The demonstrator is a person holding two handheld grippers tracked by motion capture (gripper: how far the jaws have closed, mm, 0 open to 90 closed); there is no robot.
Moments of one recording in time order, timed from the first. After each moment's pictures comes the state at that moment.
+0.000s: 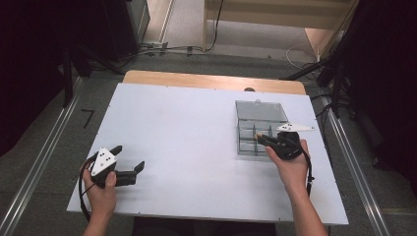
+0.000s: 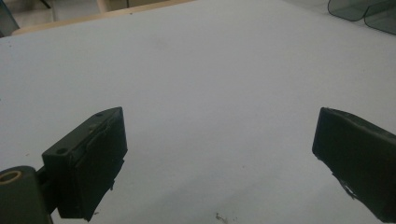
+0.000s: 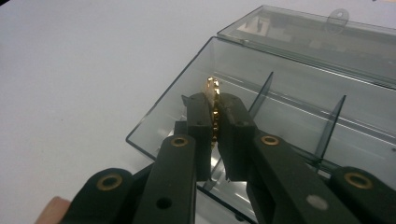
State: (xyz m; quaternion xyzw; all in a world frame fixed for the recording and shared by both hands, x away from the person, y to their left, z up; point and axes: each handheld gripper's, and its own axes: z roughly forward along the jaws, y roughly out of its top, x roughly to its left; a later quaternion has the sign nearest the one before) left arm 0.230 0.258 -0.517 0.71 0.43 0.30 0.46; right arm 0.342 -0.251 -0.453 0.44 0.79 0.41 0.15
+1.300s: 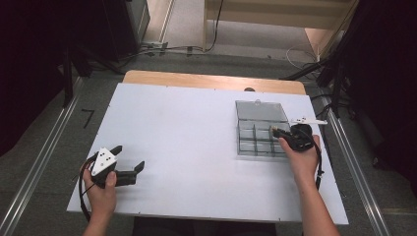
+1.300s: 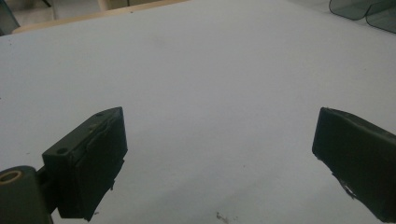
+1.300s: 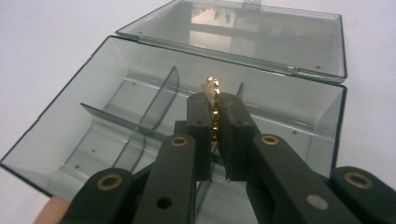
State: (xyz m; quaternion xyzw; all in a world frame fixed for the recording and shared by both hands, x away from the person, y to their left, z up) left arm 0.231 0.258 -0.517 0.71 0.43 0.30 0.46; right arm 0.378 -0.294 -0.465 0.50 0.76 0.38 0.17
